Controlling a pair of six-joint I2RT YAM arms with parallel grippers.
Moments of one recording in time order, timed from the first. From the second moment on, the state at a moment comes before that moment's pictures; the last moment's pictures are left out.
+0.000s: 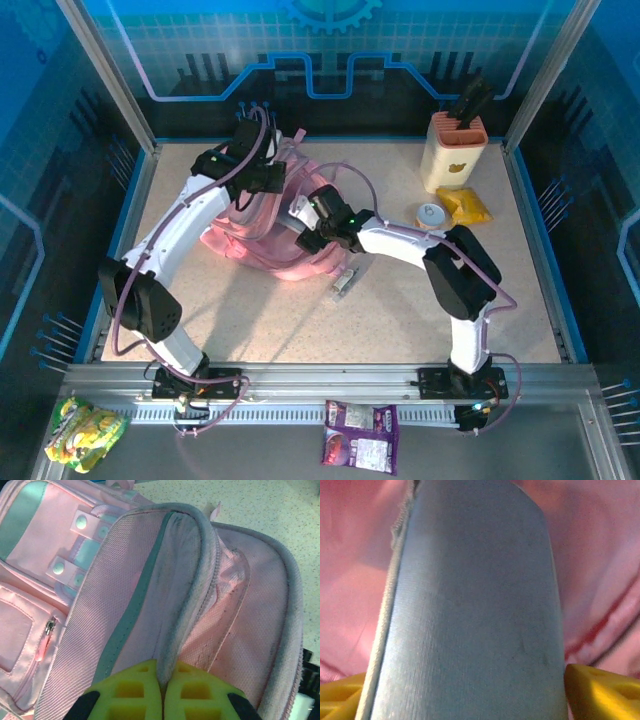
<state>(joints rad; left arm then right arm) -0.37 1.65 1.69 -0.89 -0.09 -0.23 0.74 1.94 1.34 -0.18 0.05 -0.33</state>
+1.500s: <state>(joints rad) -0.34 1.58 1.60 -0.85 0.05 -0.33 0.65 1.97 1.37 -0.16 -0.43 0.11</state>
